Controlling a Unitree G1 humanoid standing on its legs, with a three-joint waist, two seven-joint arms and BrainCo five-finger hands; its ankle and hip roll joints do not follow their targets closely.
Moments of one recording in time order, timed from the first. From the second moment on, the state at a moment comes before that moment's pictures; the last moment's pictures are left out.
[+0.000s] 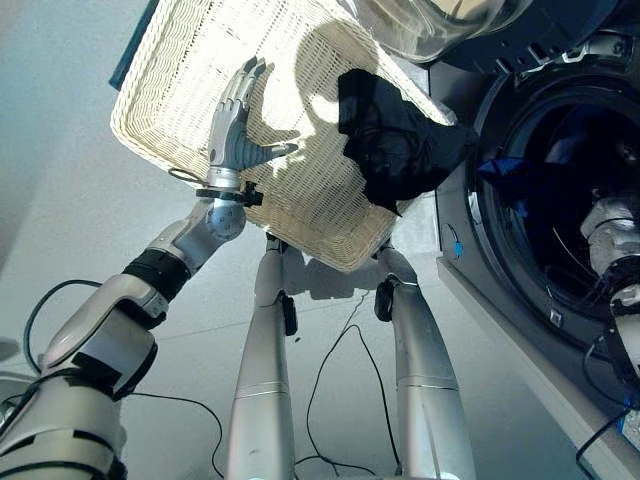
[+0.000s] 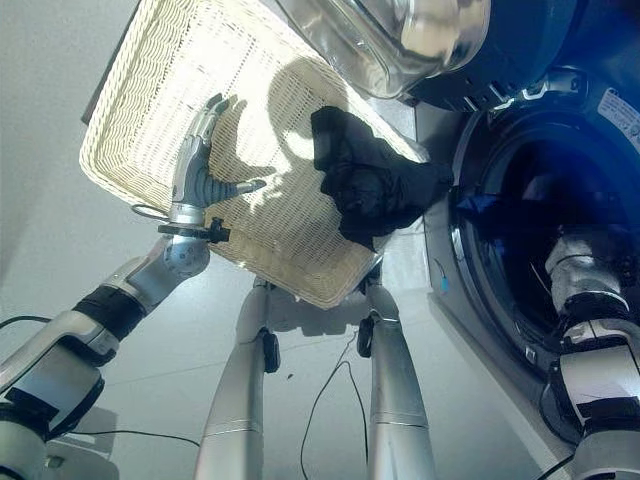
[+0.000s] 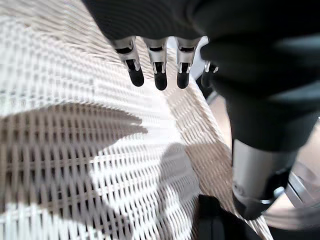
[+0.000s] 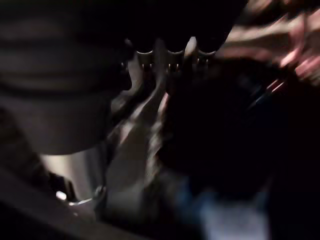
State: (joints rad) left arm -1.00 0.67 -0.66 0.64 0.03 -0.40 0.78; right arm -0.96 -0.85 0.28 0.95 0.59 -0.17 -0.77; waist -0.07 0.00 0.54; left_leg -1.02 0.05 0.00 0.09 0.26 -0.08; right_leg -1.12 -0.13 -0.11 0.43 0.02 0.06
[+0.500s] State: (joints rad) left arm -0.88 0.58 -0.41 0.66 -0.10 -0.40 0.83; right arm -0.72 -0.68 0.30 0.55 0.20 -0.14 -0.79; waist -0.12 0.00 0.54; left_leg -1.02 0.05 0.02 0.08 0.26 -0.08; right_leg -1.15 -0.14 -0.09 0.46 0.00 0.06
